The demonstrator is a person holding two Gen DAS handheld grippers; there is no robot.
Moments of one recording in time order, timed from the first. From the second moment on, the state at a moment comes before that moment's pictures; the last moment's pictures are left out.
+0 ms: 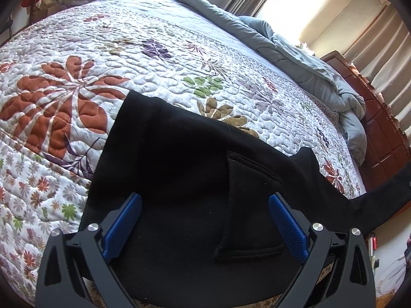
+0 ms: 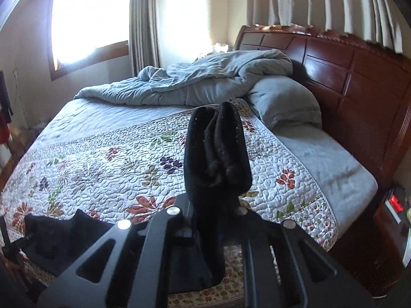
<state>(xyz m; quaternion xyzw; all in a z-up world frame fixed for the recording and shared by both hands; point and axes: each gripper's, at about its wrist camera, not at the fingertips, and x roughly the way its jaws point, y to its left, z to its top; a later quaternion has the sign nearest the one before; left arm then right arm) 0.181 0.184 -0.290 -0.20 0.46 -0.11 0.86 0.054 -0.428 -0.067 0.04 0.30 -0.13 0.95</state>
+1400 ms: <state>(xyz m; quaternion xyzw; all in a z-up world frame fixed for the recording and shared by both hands) 0.175 0.185 -0.288 -0.21 0.45 -0.12 0.86 0.089 -0.253 -0.120 -0.22 0.32 -0.07 0.92</state>
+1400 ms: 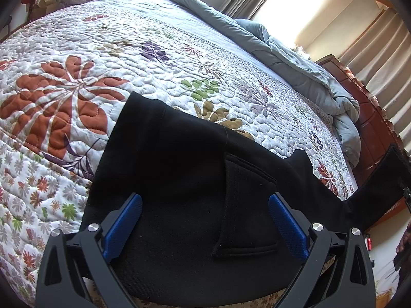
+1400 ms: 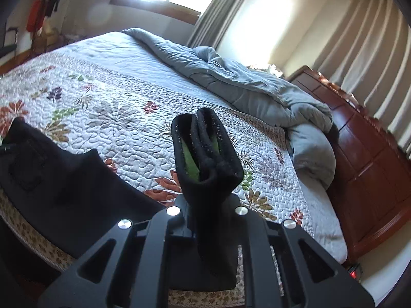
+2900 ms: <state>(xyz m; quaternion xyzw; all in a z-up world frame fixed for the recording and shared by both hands) 0.172 0.185 -0.286 -0.24 0.44 -0.13 0.86 0.088 -0.120 -0.285 -0.46 0.35 0.06 0.81</state>
